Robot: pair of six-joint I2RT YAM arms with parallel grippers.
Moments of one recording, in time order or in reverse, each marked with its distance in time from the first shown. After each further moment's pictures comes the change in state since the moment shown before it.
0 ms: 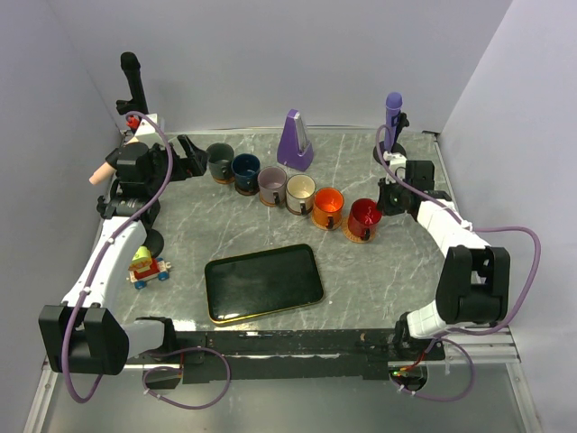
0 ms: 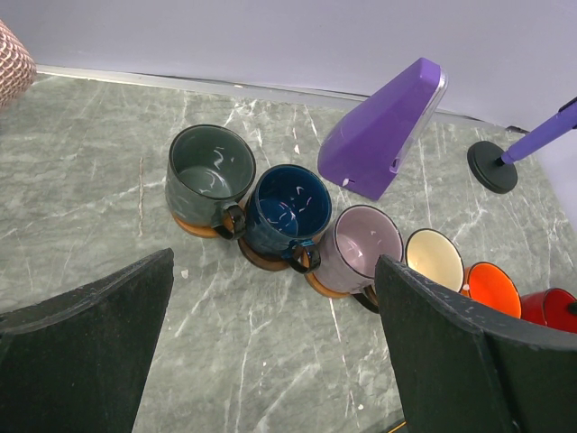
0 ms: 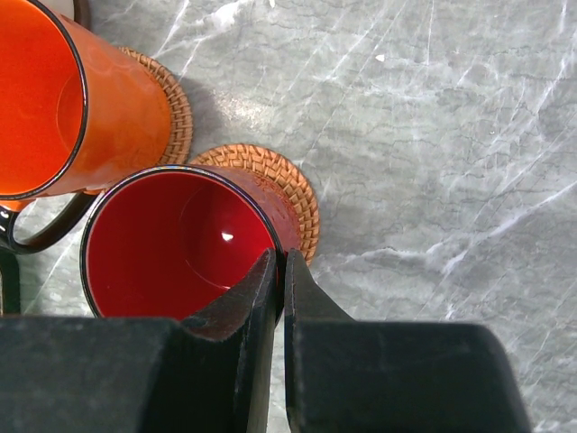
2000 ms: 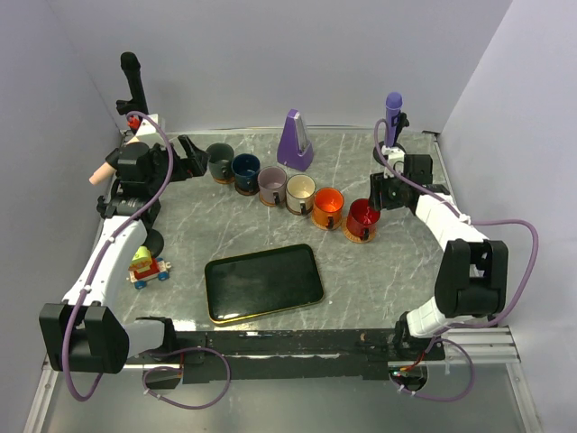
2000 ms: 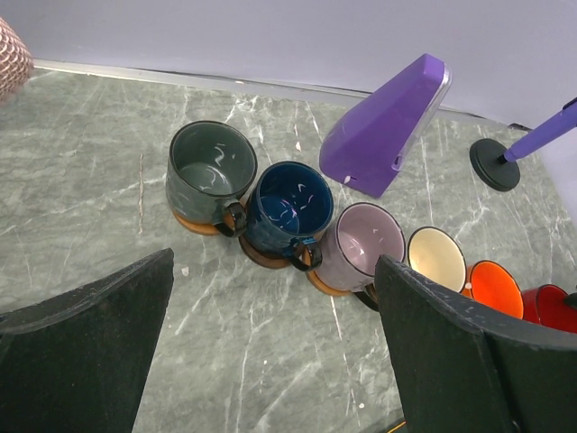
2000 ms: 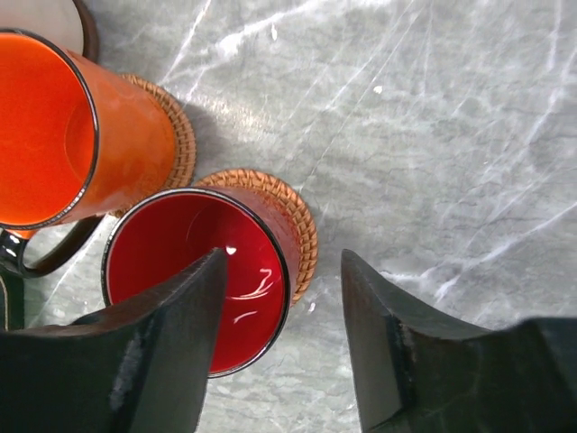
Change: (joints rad) left arm 0.000 0.007 0.000 -0.003 0.000 0.000; right arm 0.013 0.051 0.061 -0.006 -0.002 -0.005
